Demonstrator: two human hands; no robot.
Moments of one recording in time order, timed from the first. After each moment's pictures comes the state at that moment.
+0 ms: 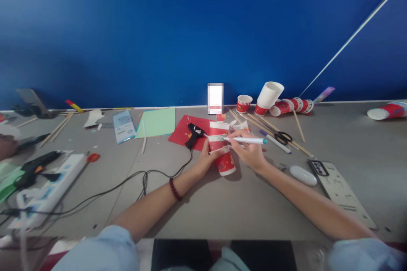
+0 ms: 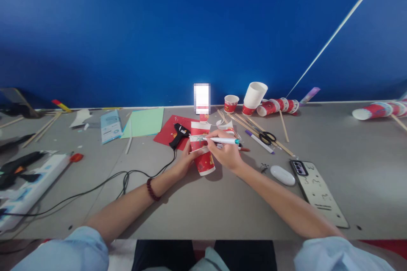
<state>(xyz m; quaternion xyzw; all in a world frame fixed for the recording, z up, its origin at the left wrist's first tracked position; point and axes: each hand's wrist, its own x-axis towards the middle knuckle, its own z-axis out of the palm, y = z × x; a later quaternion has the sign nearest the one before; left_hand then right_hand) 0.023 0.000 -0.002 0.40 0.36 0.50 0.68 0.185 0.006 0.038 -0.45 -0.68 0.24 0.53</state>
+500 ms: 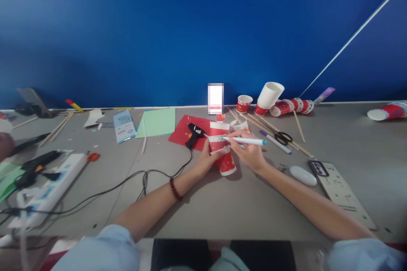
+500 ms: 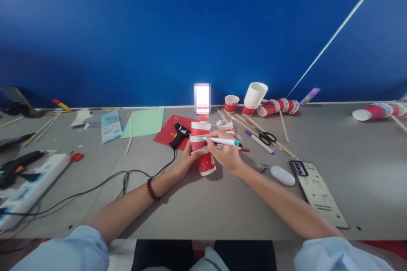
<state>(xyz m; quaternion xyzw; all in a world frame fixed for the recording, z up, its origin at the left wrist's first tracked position) 0.023 -0.002 0.006 0.42 0.37 0.50 0.66 0.185 0.007 0.034 -0.44 -0.69 0.22 0.53</state>
